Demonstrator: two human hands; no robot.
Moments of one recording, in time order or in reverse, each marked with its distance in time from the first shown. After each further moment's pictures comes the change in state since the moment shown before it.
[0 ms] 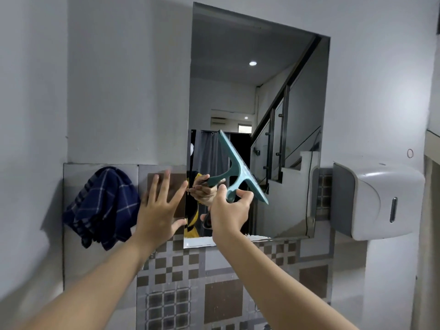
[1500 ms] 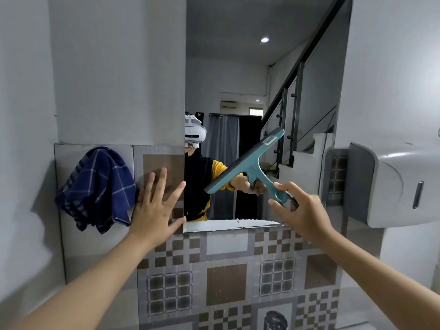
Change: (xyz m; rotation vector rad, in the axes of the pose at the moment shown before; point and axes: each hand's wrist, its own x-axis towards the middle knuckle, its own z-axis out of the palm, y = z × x) left_hand -0.031 0.004 0.024 -0.030 -0.100 -0.058; right_hand 0.106 0.020 -0.165 -0.939 -0.294 -0.907
